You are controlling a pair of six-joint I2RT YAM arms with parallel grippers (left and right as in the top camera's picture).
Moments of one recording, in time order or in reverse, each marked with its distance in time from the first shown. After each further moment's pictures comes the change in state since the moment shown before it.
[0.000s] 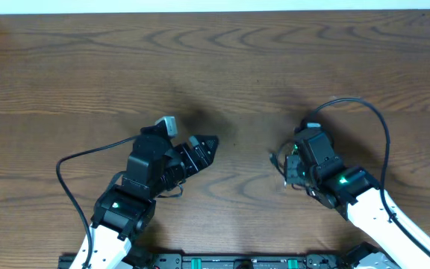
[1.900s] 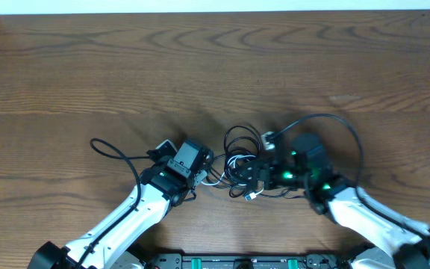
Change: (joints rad) left arm -0.163 0.419 0.001 -0.198 -0.463 -0.286; right arm 0.016 0.234 -0.250 0.850 -0.814 0.270
